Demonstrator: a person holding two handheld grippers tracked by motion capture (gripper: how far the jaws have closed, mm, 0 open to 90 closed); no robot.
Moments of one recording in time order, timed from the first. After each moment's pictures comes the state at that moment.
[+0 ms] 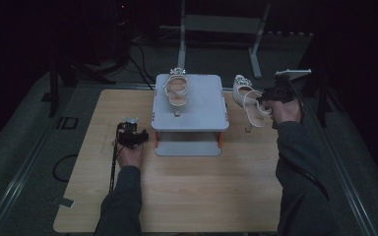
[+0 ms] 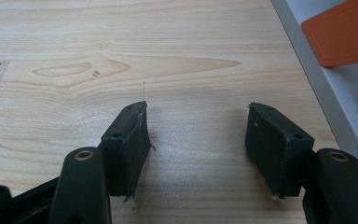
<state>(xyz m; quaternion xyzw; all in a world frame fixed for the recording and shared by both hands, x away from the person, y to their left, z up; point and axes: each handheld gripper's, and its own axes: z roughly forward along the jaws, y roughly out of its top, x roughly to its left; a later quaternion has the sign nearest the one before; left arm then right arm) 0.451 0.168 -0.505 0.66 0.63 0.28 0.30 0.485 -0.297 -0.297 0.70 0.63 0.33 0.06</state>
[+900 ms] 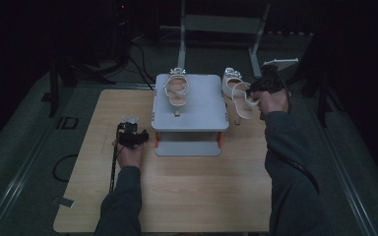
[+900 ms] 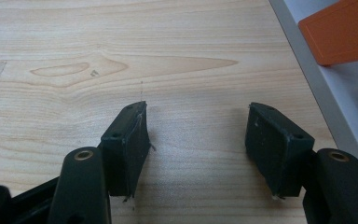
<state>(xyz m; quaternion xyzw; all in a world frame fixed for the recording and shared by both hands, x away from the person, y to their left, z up) 0.450 0.168 -0.505 0.66 0.63 0.28 0.30 0.497 -0.255 -0.274 0.70 0.63 0.32 0.07</state>
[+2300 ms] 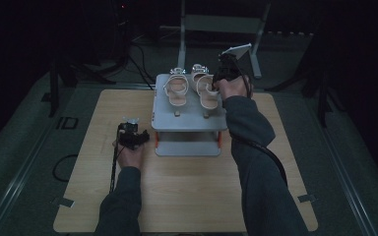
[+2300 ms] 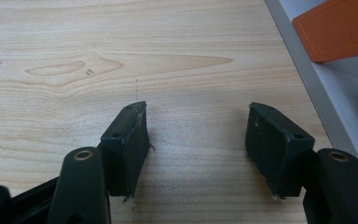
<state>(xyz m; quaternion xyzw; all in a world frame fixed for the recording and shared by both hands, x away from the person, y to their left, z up) 0.449 0.166 -0.505 0.66 0.63 0.28 0.30 0.529 -0.141 -0.264 0.69 0.67 0.27 0.07</state>
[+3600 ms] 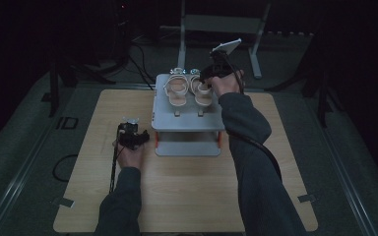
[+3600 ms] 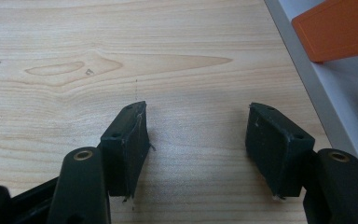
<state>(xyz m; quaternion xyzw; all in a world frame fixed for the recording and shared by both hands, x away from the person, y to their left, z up) 0.449 0.166 -0.505 0.66 0.63 0.27 0.30 0.542 -0.123 -0.262 0.64 0.71 0.28 0.08</state>
